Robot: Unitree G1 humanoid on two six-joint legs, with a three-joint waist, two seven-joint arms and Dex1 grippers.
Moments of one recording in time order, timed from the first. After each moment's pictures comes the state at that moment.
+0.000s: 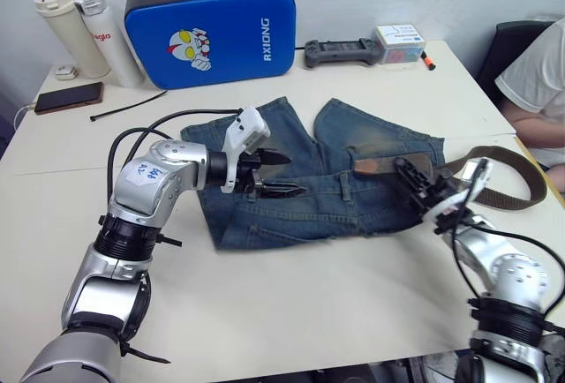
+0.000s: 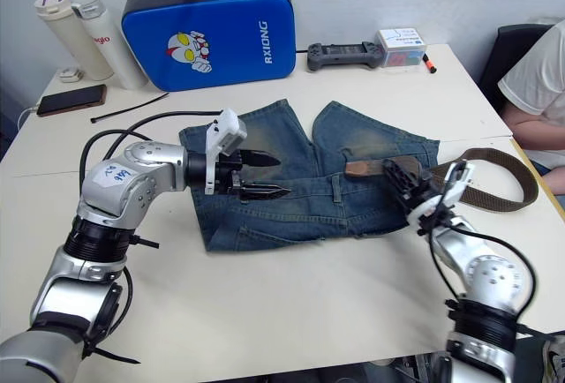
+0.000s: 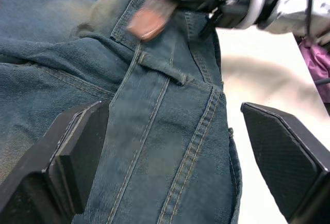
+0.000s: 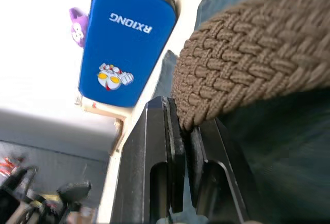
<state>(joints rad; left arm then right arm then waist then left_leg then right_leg) -0.80 0.53 -0.18 -0.03 -0.45 0.86 -0.91 -0.30 -0.39 -0.52 0.06 1.45 0.87 0.15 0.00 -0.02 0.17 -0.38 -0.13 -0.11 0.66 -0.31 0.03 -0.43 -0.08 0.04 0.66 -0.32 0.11</state>
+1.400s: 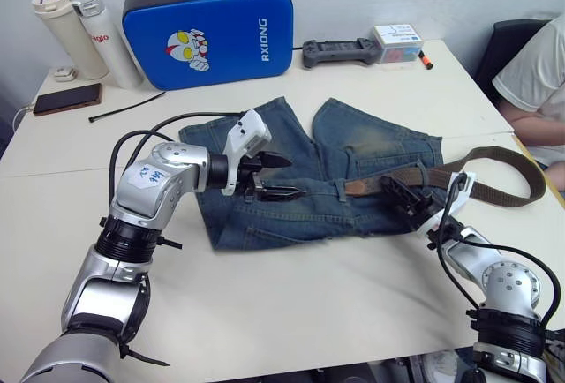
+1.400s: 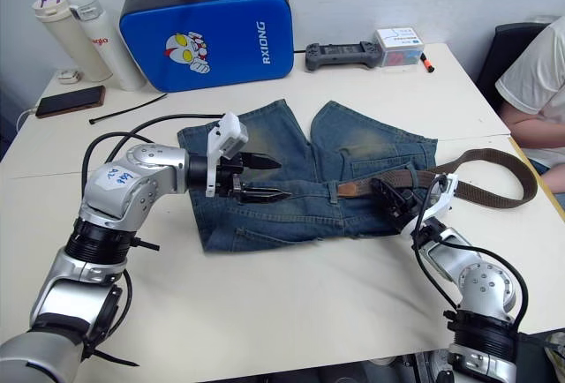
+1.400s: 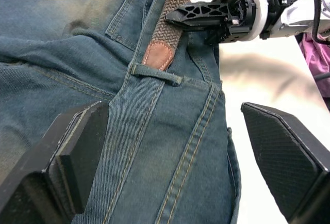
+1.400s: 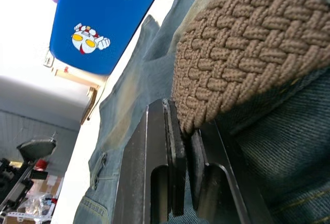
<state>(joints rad) -0.79 0.53 -0.19 -0.03 -0.44 0.84 -0.92 -0.25 -0.34 -0.44 0.02 1.22 0.85 0.29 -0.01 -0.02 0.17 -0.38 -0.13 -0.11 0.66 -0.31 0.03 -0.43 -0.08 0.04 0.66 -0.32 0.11</state>
